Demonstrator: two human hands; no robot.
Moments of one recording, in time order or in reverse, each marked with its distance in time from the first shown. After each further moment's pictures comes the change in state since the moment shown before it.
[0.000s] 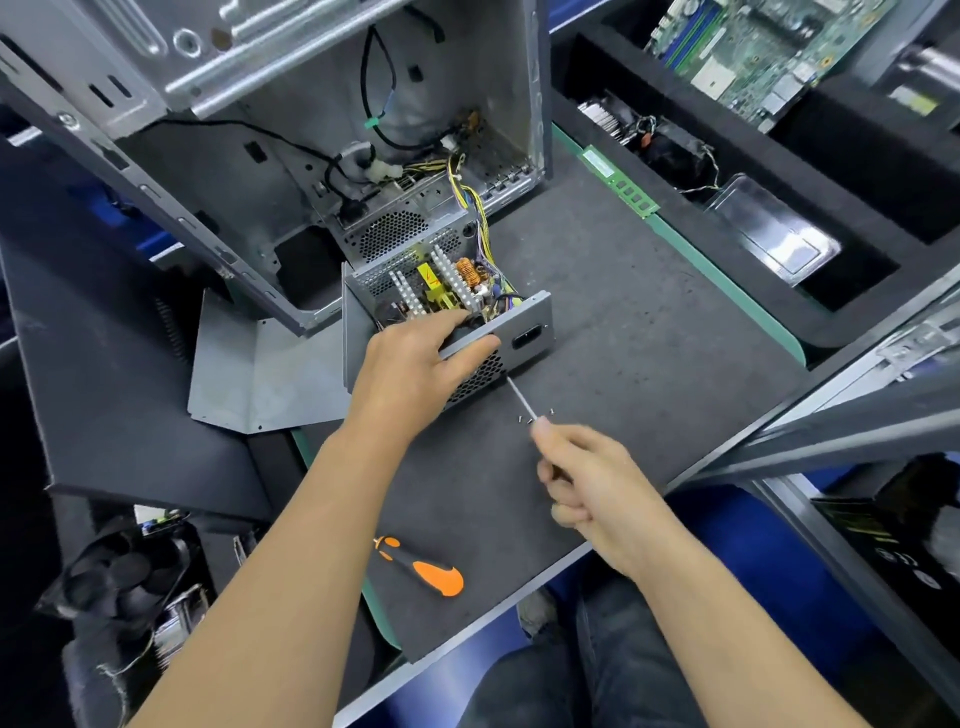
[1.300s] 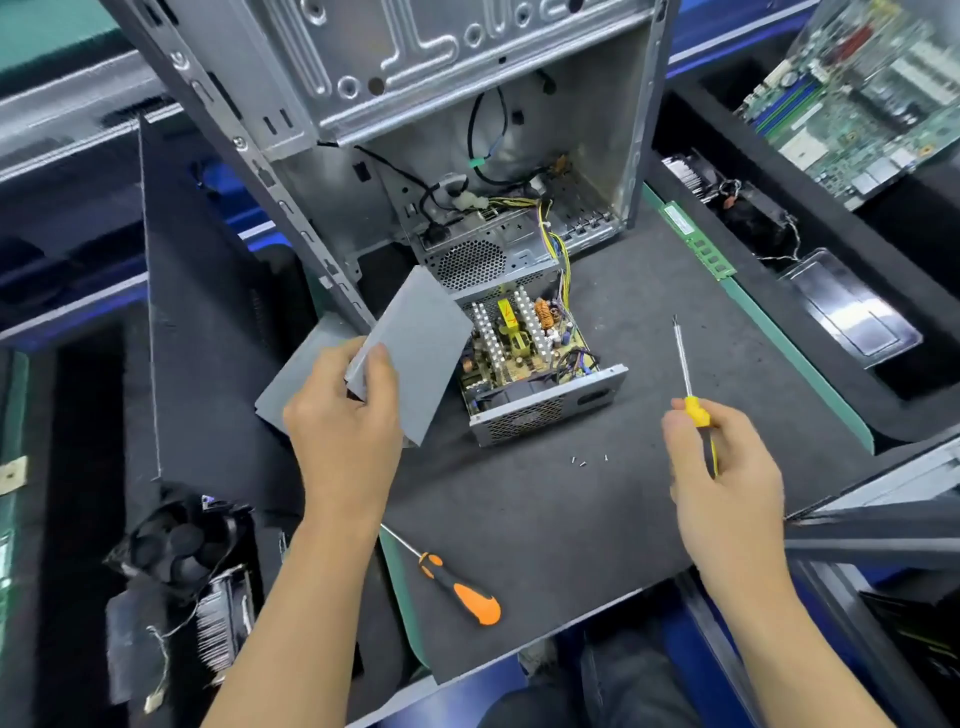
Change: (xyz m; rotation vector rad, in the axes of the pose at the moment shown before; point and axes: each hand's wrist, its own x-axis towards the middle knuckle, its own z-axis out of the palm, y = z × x) left_hand -0.049 0.010 -0.078 -0.144 0.621 -0.463; right_hand -0.021 -0.047 0.003 -0.436 0.359 -0.662
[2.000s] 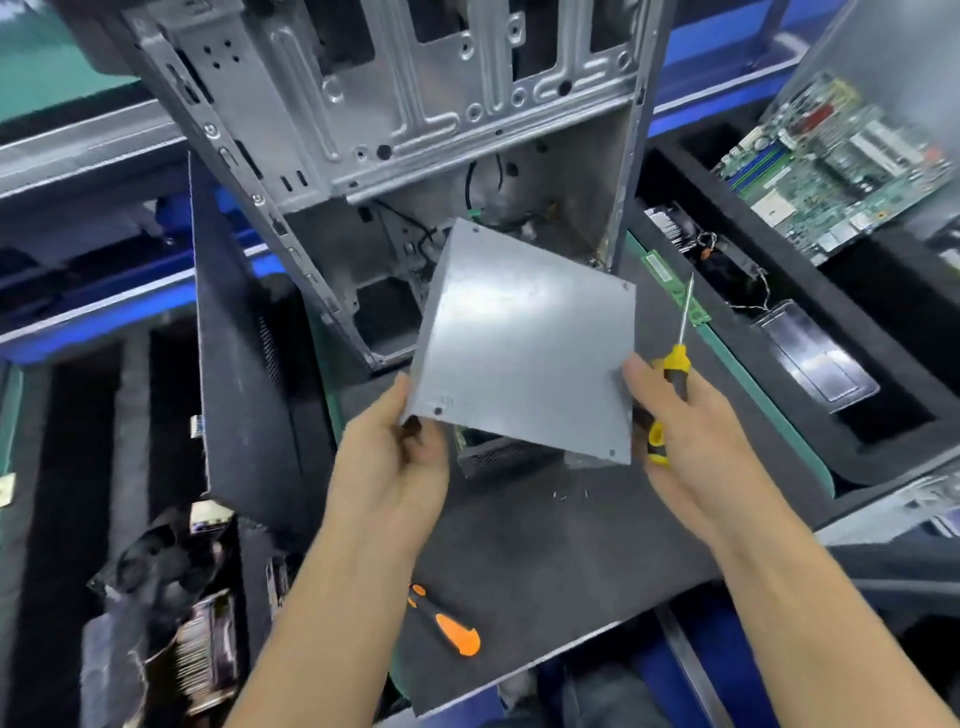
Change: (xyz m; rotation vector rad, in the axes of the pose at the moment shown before) left_hand 0.004 0.066 0.005 -1.312 -0.112 -1.109; right_hand 0.049 -0.075 0.007 0.445 -0.423 0.248
